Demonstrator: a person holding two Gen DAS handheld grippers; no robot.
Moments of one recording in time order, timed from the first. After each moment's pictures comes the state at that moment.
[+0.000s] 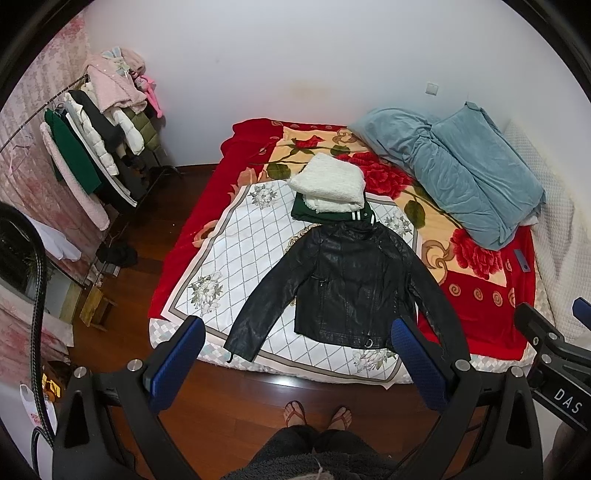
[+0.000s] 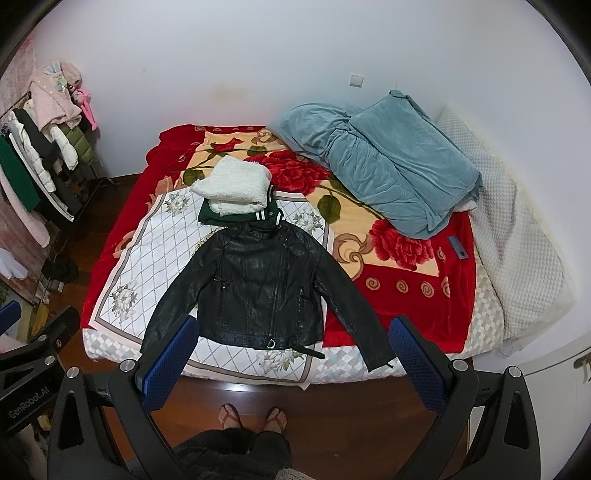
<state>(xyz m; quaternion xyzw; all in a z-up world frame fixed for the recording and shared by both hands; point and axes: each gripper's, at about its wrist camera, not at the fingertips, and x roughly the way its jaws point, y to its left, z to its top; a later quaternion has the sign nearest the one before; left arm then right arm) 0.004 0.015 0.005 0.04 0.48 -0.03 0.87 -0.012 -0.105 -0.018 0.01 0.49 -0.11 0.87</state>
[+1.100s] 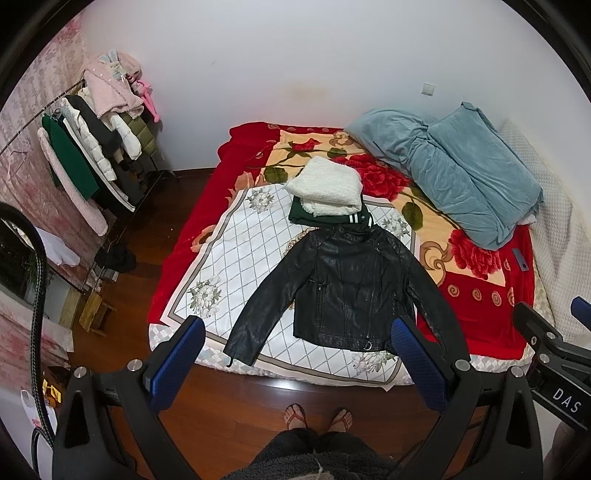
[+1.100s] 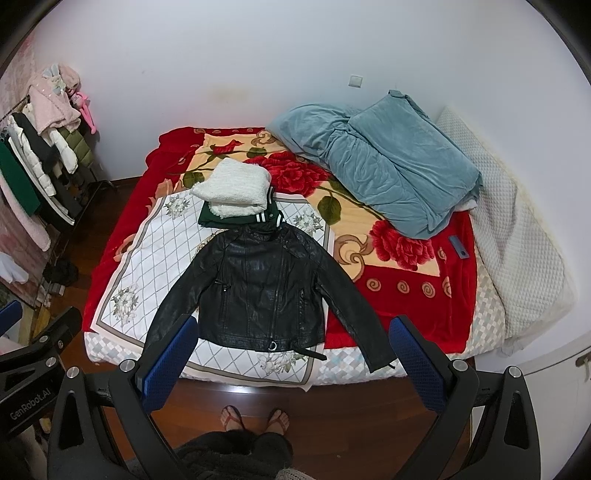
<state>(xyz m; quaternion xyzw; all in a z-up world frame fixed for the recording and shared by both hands) 0.011 0.011 0.006 0.03 0.48 -0.03 0.87 -0.006 -0.102 -0.016 0.01 0.48 -0.11 0.87</state>
